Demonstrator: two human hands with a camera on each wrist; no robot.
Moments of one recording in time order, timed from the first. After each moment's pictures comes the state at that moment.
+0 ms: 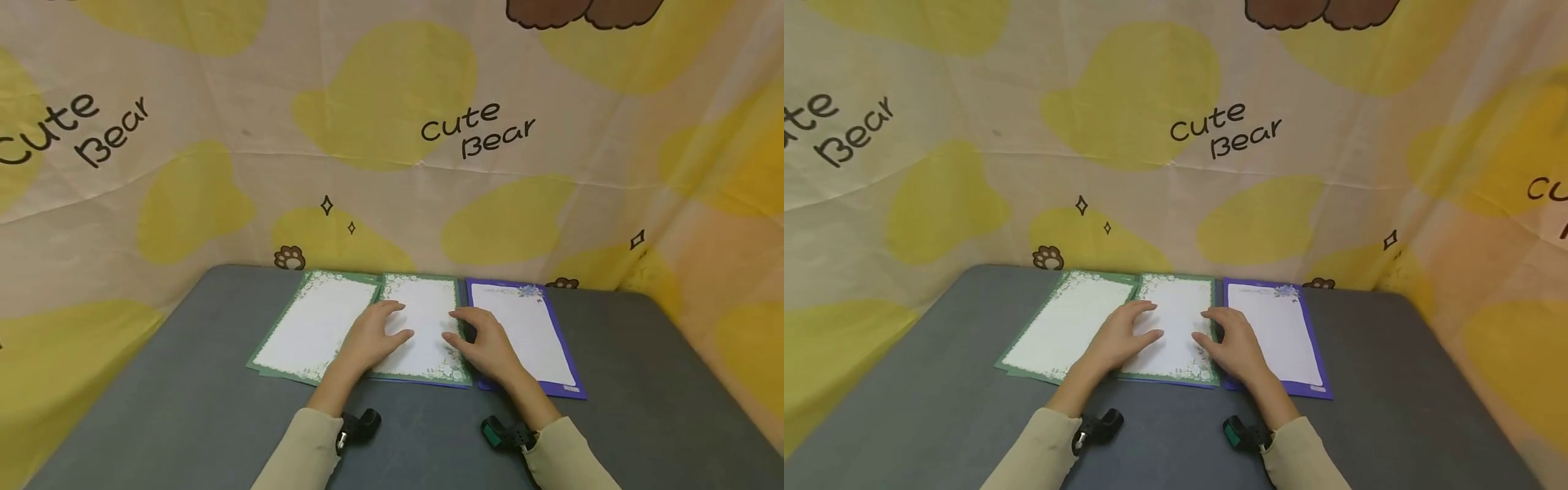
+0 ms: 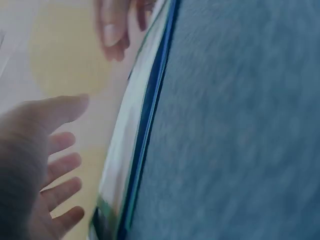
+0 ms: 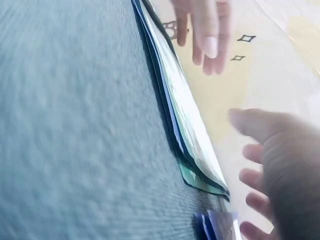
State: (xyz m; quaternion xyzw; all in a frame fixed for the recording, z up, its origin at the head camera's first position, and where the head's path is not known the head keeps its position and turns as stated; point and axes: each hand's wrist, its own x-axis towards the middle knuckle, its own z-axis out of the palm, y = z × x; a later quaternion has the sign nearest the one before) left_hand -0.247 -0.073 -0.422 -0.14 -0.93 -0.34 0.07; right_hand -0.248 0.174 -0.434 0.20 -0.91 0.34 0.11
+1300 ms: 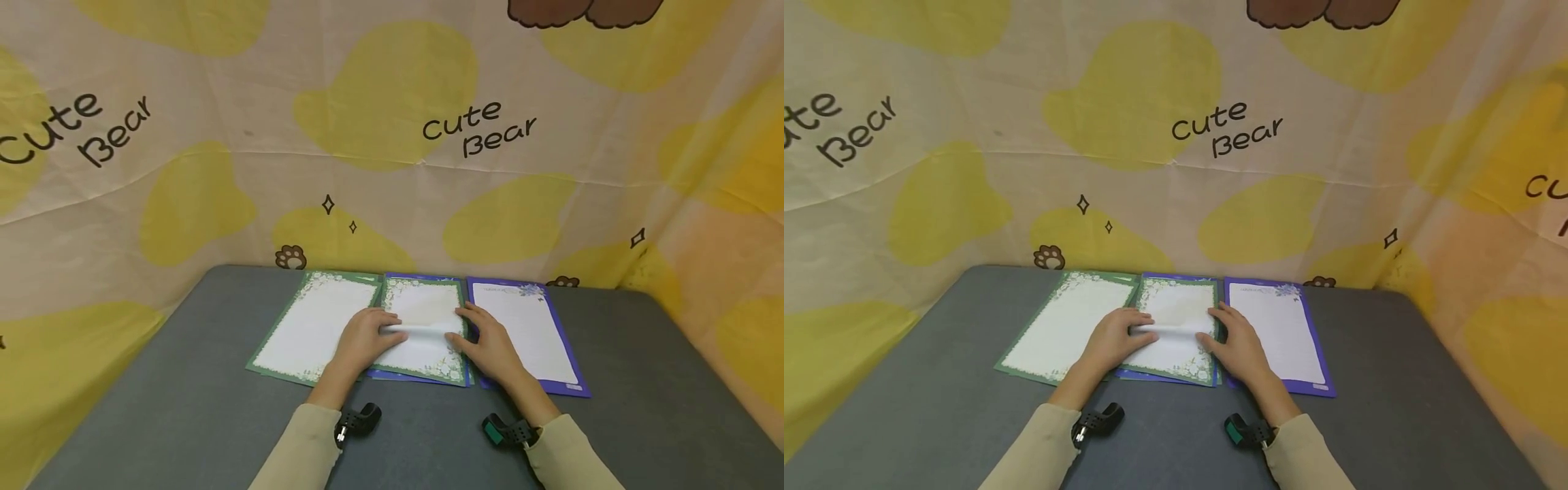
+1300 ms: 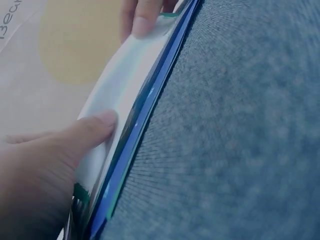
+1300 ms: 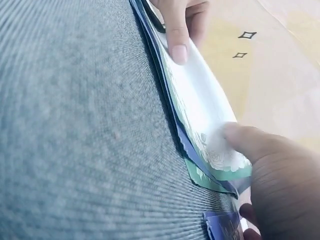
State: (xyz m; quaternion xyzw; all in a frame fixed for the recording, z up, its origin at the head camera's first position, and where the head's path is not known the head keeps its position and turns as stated) left_hand -0.252 -0.088 -0.443 -0.15 -0.93 -0.31 0.10; right_hand -0.249 0.178 -0.446 0.18 -0.92 0.33 0.10
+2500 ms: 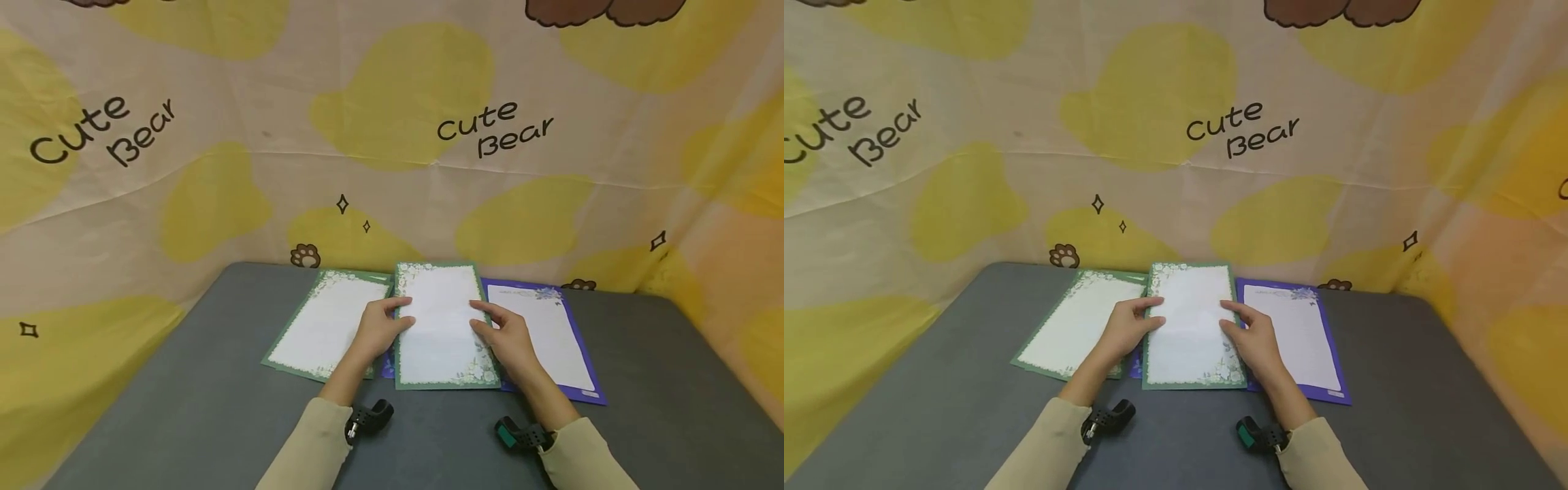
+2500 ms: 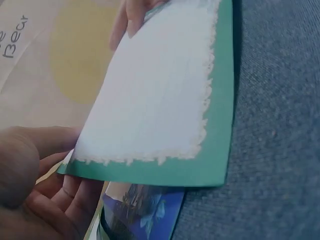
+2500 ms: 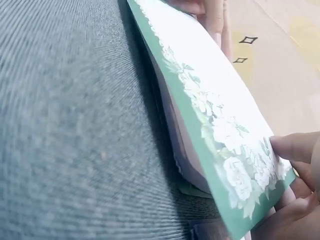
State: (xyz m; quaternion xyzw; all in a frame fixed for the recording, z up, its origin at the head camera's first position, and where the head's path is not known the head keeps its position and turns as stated) left_hand -0.249 -0.082 -0.419 -0.04 -0.82 -0.58 0.01; right_hand -0.246 0.172 -0.419 0.03 -0.82 0.57 0.00
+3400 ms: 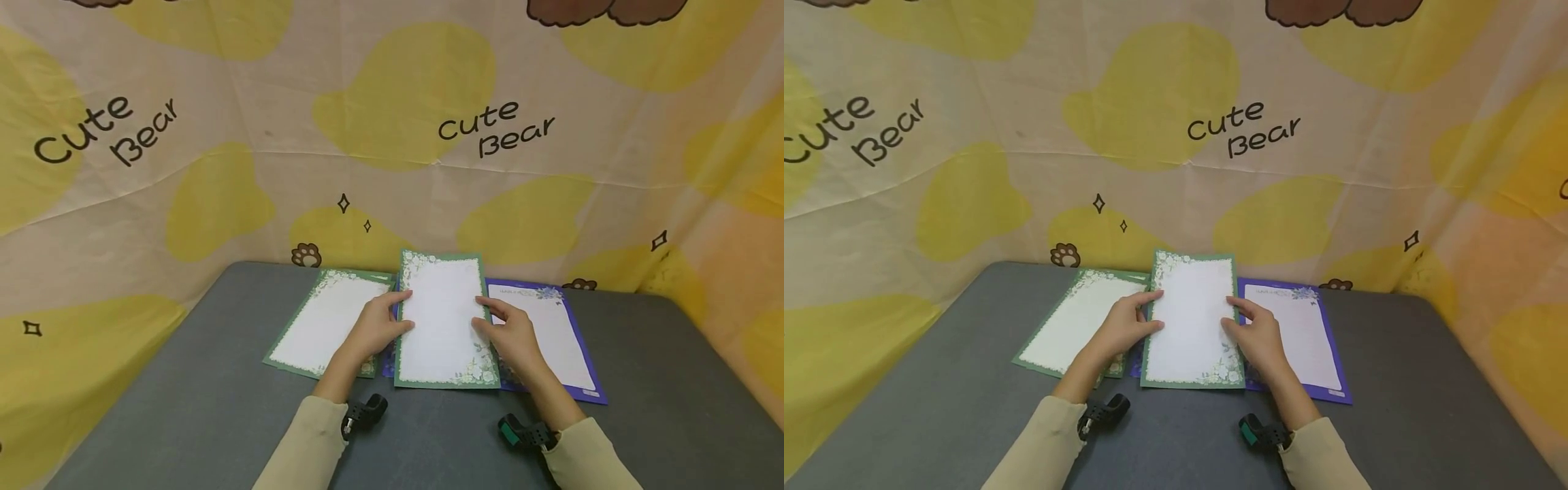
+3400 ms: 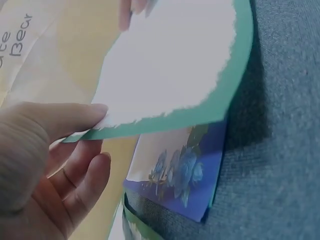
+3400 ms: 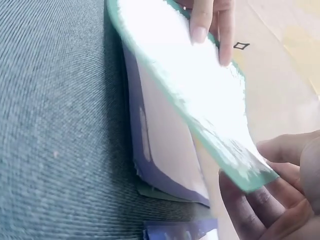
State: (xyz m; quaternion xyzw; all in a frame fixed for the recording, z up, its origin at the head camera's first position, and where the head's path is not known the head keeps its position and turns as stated) left_hand -0.245 -0.090 -0.403 -0.11 -0.87 -0.48 0.00; right_hand -0.242 0.176 -0.407 0.05 -0.86 0.51 0.01
